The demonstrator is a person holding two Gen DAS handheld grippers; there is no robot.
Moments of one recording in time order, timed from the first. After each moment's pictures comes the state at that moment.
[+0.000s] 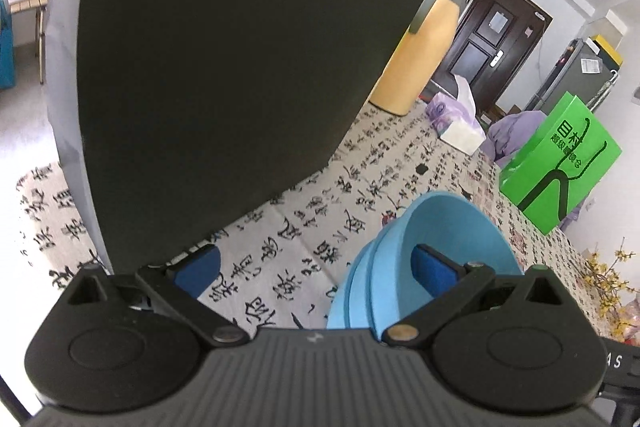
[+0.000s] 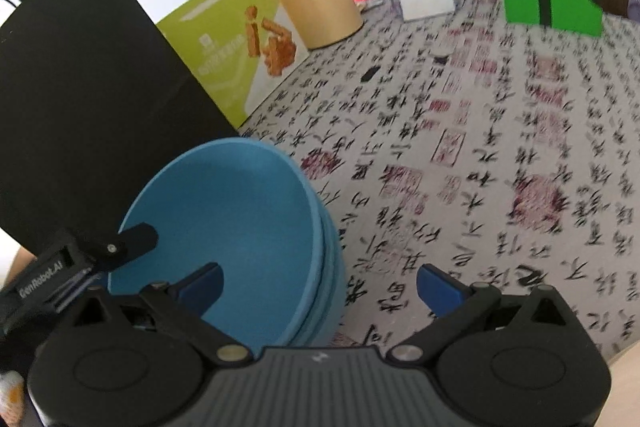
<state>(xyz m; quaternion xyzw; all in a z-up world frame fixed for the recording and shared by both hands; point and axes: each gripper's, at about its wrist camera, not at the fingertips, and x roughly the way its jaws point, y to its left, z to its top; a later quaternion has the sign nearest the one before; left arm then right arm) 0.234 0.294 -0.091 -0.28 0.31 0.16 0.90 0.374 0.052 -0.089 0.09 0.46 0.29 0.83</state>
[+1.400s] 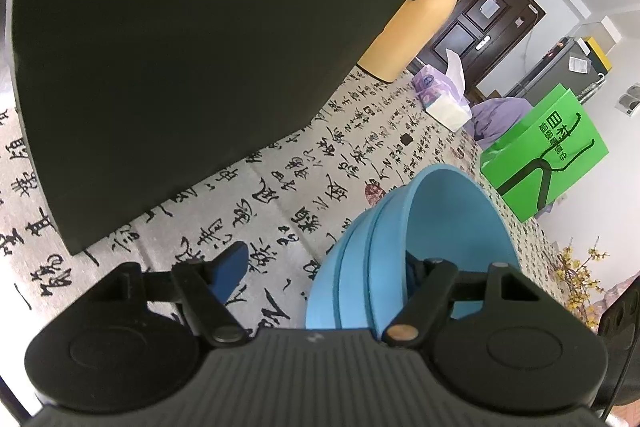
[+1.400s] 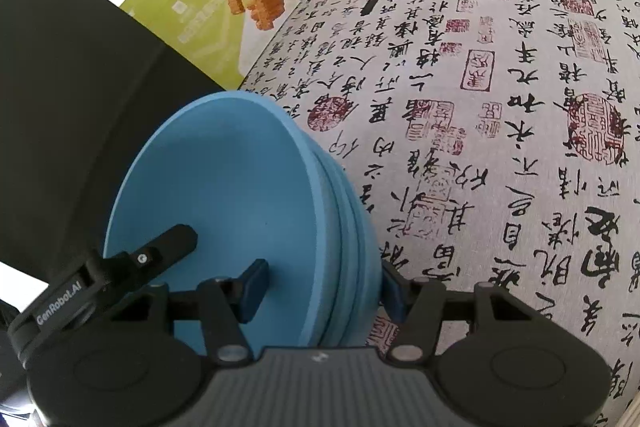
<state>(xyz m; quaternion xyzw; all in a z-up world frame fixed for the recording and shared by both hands) 0.248 0.299 -0.114 -0.34 0.34 0.11 0.87 0.395 0.070 -0.126 0.15 0.54 0.29 0.78</state>
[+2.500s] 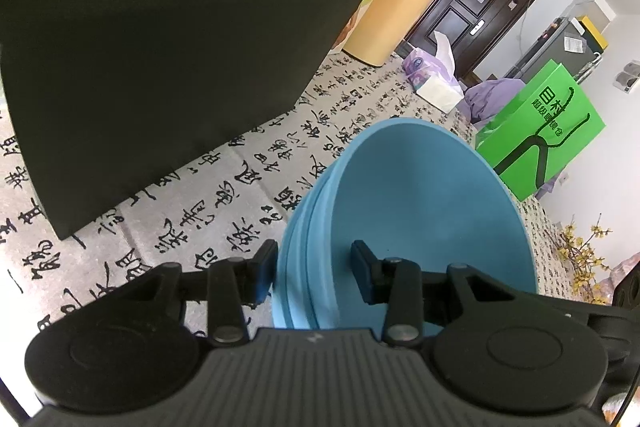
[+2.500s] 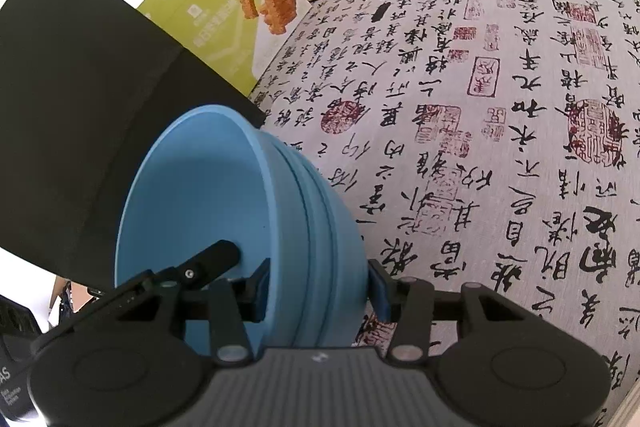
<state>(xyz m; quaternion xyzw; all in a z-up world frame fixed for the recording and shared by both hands) 0.248 0.277 -0.112 -0.31 0.35 0.10 0.88 0.383 0.068 -0.111 0.15 0.53 0.30 0.78</state>
